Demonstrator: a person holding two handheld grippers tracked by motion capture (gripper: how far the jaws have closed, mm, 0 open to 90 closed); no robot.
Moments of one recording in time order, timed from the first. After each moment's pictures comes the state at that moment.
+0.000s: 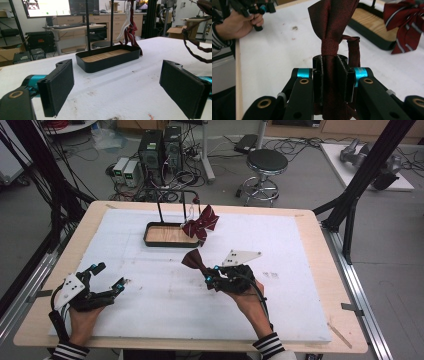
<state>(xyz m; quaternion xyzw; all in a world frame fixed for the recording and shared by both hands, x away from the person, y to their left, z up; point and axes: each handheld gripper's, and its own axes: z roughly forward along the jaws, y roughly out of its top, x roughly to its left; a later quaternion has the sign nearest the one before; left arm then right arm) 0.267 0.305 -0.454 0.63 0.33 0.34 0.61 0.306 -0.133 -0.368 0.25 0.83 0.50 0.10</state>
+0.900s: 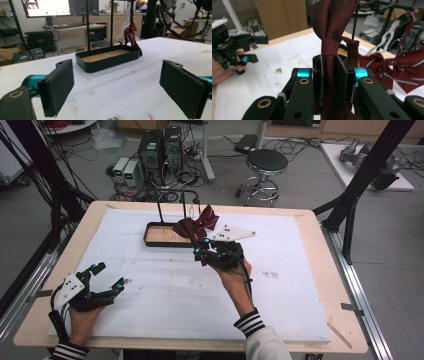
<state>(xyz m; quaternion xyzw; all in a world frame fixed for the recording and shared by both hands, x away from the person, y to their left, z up) 0.268 0.306 -0.454 0.63 0.33 0.34 0.62 0.339 -0.104 -0.327 0.27 0.77 0.55 0.16</state>
